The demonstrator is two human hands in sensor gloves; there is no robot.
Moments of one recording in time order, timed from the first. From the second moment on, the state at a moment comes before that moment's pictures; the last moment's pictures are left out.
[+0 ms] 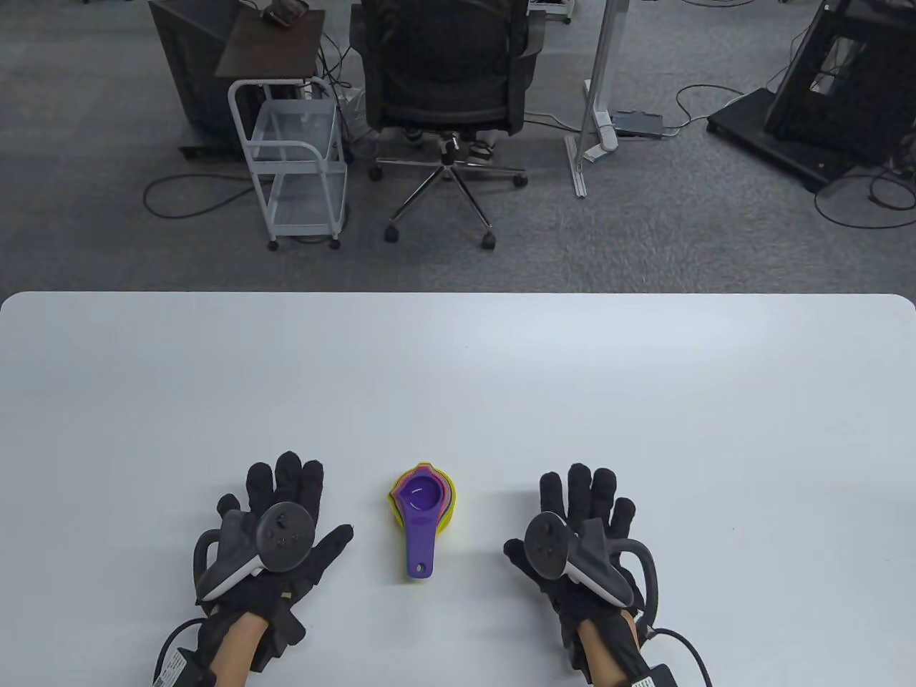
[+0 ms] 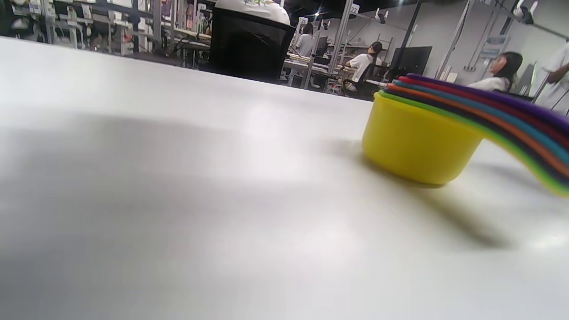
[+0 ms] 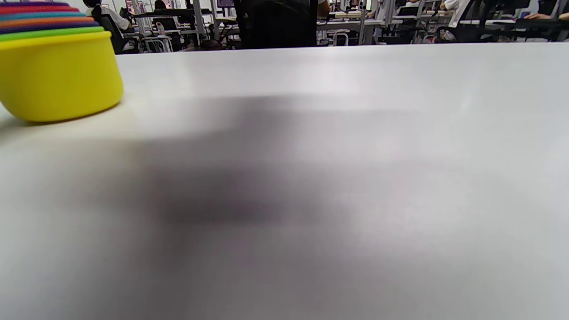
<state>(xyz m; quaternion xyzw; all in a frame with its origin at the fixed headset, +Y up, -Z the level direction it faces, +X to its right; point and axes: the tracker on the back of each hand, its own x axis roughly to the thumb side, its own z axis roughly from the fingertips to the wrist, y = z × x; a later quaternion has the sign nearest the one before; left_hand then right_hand) -0.253 -0.703 -0.309 -0.08 -0.11 0.05 0.99 0.102 -0.729 -0.292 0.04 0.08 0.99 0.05</state>
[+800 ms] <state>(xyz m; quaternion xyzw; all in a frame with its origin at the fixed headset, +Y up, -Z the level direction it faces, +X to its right) -0.247 -0.712 -0.310 -0.09 -0.12 0.03 0.99 0.099 -0.726 -0.287 0.05 0.09 0.99 0.09</state>
